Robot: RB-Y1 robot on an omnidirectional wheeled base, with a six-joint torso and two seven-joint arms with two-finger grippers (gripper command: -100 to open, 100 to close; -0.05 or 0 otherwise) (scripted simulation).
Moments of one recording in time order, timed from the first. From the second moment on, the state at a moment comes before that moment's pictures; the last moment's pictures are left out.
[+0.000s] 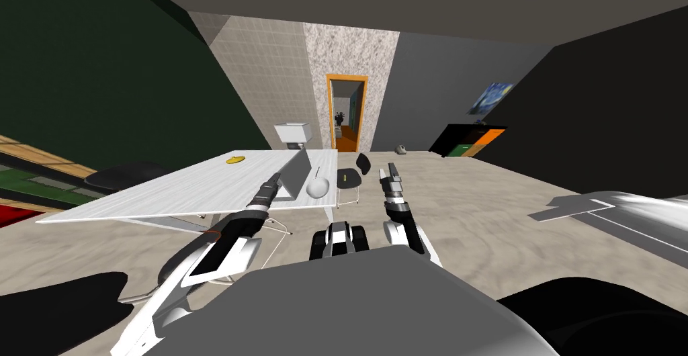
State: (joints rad) left arm 0.51 0.35 0.08 -2.32 -0.07 0.19 -0.08; right arm 0.54 -0.05 0.04 -2.23 0.07 -0.44 -0.06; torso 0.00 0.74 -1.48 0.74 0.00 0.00
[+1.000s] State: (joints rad) left arm 0.52 0.32 0.07 -2.37 0.01 0.25 0.00; right arm 0.54 -0.05 0.04 -2.23 0.07 -0.44 -0.06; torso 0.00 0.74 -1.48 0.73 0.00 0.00
